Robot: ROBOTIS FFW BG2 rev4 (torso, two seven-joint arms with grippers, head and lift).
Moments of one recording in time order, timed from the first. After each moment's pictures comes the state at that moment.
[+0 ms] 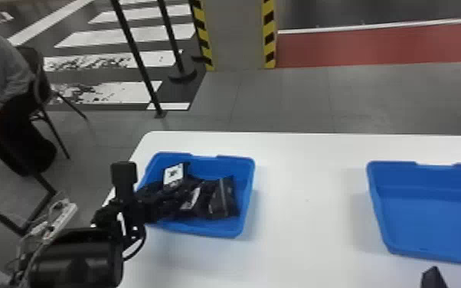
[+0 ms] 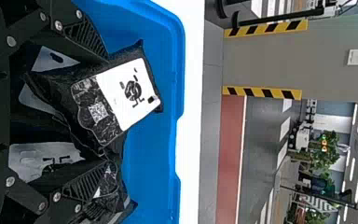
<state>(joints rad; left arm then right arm) 0.02 0.21 0.25 -1.51 0.08 0.45 -0.44 0.86 0.00 -0.01 -2.02 -0.27 -0.33 0.28</state>
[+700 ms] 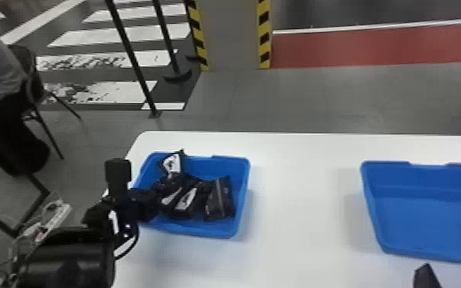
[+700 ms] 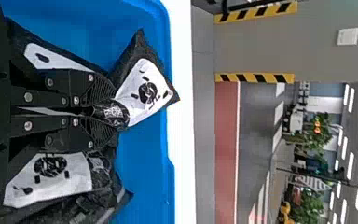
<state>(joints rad) 0.06 0.21 0.26 -1.58 0.04 0.41 -0.51 0.86 0.00 -0.01 -2.02 -0.27 -0.33 0.28</state>
